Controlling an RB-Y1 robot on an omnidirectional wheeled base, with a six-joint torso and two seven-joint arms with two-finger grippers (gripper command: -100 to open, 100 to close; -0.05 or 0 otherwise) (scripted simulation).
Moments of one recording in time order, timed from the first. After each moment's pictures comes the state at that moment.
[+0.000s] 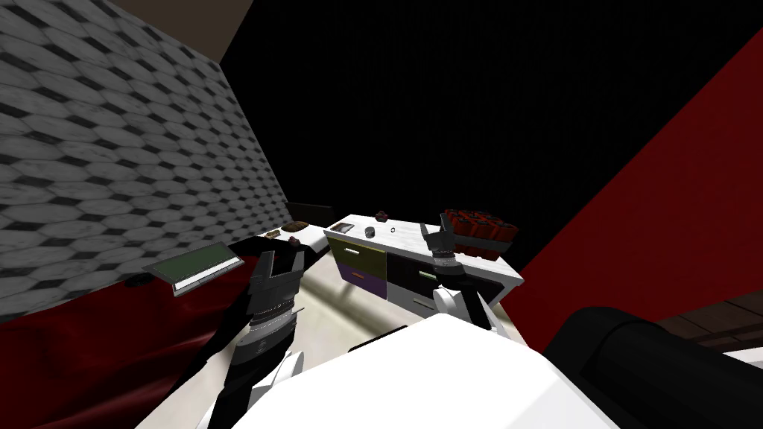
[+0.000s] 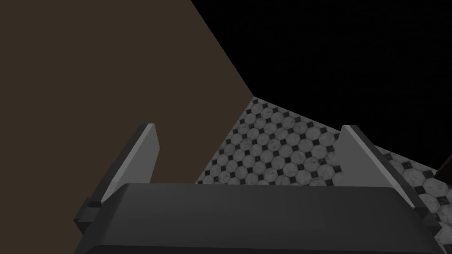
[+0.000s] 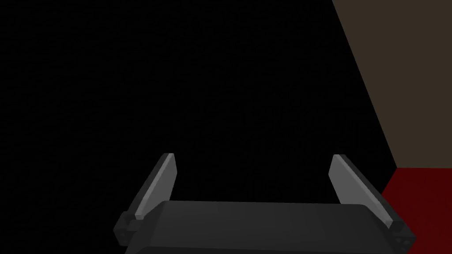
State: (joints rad) left arm 0.55 0.04 -0.07 -2.27 -0.08 -0.58 0.14; right arm 0.49 -0.03 -0.01 -2.34 -0.06 -0.47 -0.14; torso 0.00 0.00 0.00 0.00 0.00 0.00
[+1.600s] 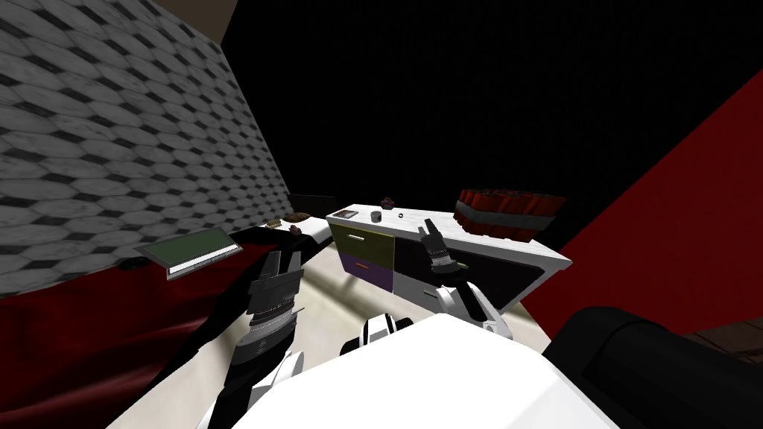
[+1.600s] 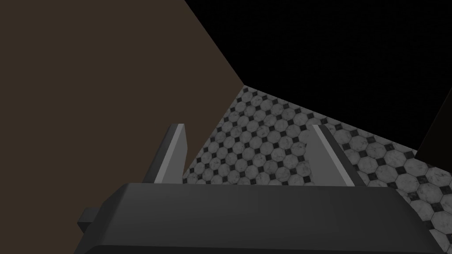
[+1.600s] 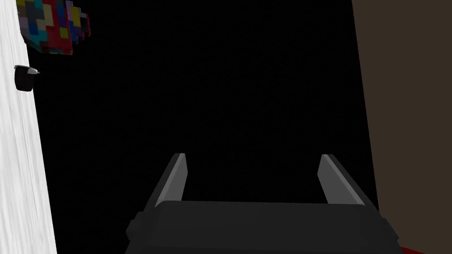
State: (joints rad) left arm 0.55 0.04 -0.07 -2.27 -0.08 -0.58 0.14; right arm 0.46 -0.12 -0.05 -2.27 0.09 -0.40 -0.05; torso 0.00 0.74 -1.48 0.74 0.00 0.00
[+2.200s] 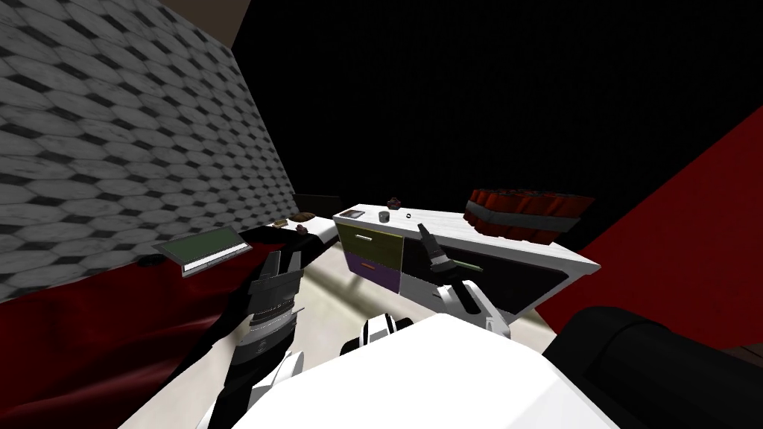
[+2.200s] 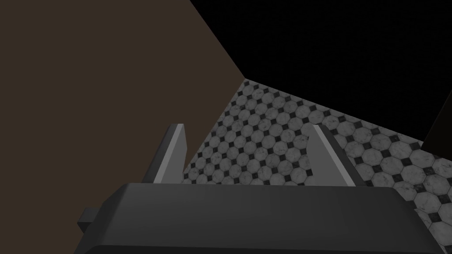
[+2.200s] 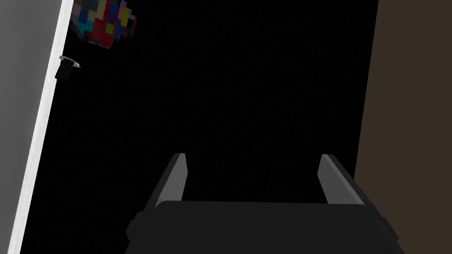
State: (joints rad) left arm 0.55 0.04 -0.07 -2.27 -0.08 -0.58 0.14; right arm 0.44 -0.14 -0.09 -2.20 0.25 -0.32 0.06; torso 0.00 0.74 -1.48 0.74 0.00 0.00
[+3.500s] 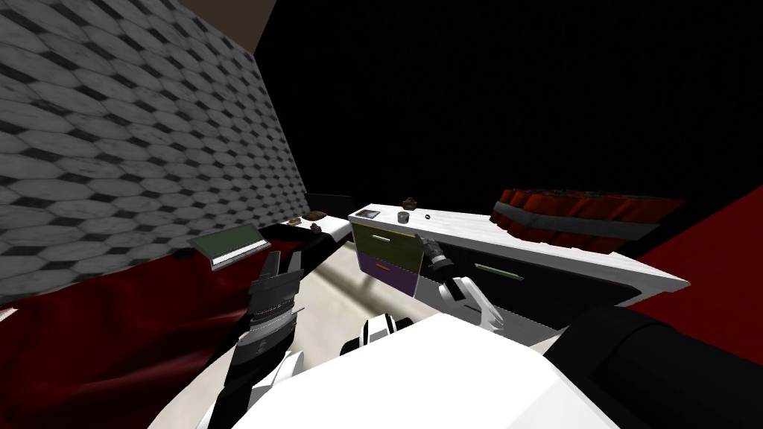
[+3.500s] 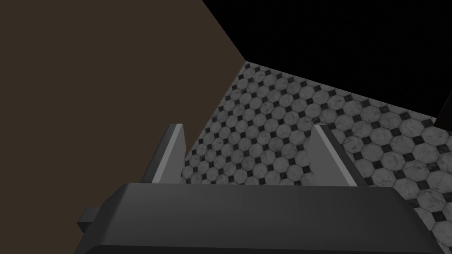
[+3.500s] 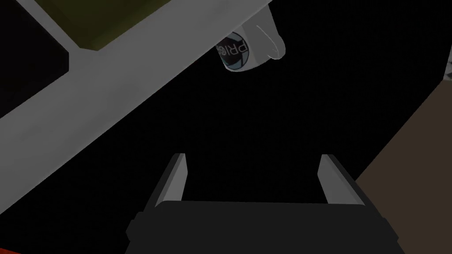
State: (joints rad) left arm 0.55 0.04 -0.07 -2.27 -0.08 -0.58 0.14; right arm 0.37 -0.15 -0.17 -2.03 0.62 -0.14 0.29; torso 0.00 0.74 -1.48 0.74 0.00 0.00
